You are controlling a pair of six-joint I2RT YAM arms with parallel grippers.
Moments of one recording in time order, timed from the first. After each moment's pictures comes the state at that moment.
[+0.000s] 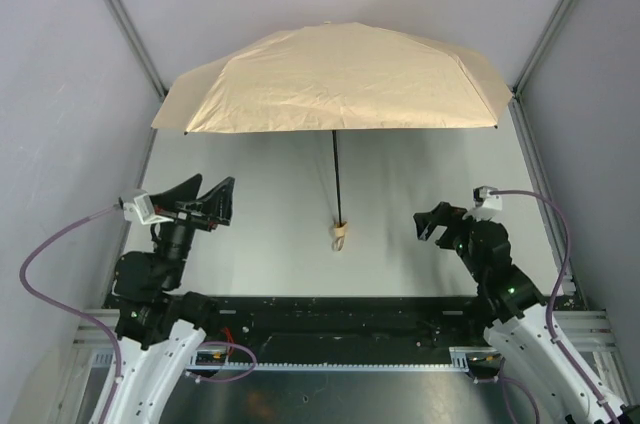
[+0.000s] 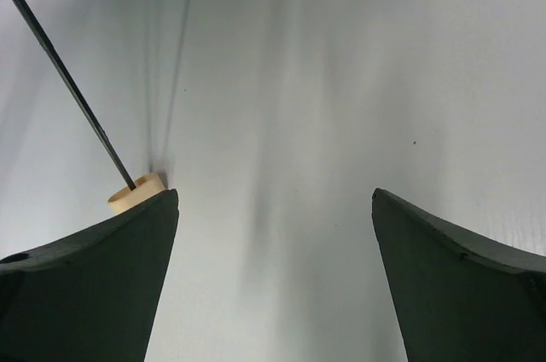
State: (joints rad) left arm -0.31 0.14 0.50 -0.02 -0.07 -0.49; right arm 0.45 0.33 0.32 -0.31 0.19 0.54
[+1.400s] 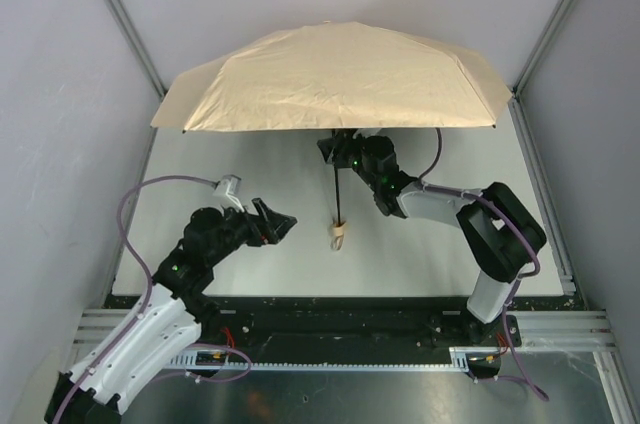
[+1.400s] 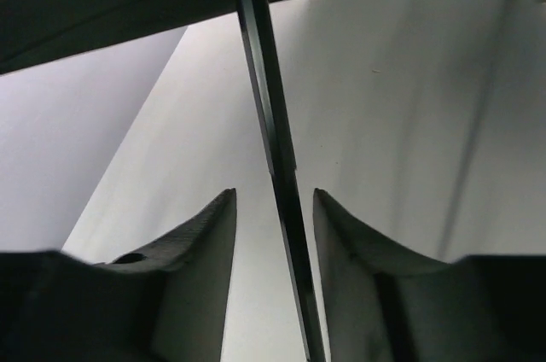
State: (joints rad) left arm -0.51 0.54 0.38 -0.16 0.16 -0.68; right arm 0.70 1.73 0.99 0.66 0.15 0.57
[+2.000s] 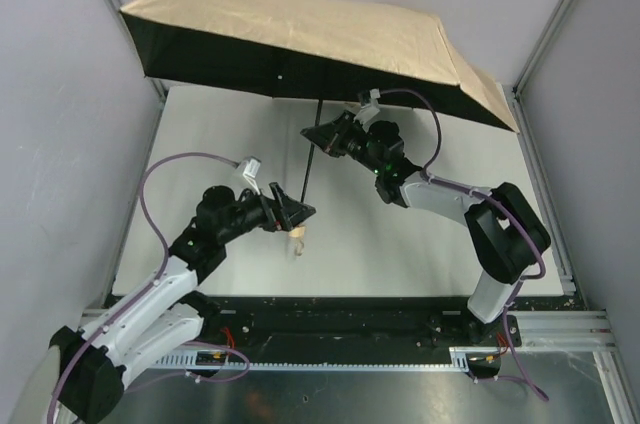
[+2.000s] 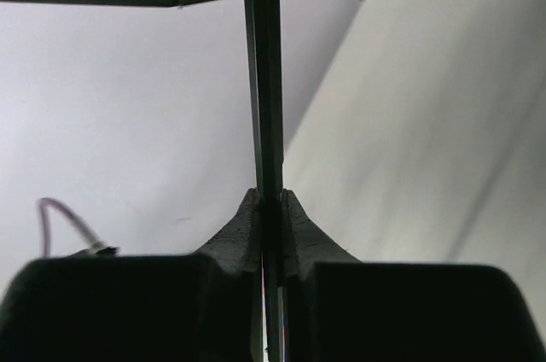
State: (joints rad) left arm -0.51 0.78 0.45 0.05 0.33 -0.70; right arm 0.66 1.74 1.10 0.68 -0.18 0.90
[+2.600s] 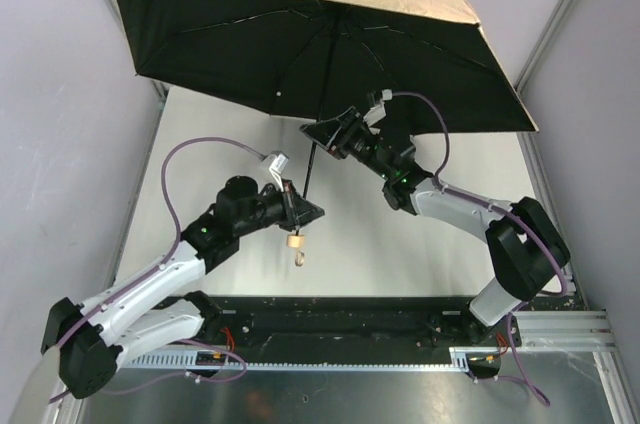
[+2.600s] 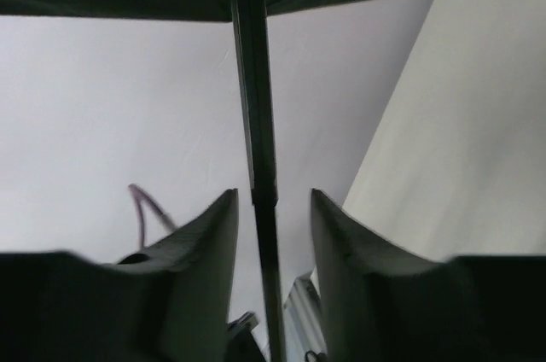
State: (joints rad) left arm -0.65 0.94 0.61 0.02 0.35 -0.66; right arm 0.68 1.62 1.04 0.73 -0.24 1.15
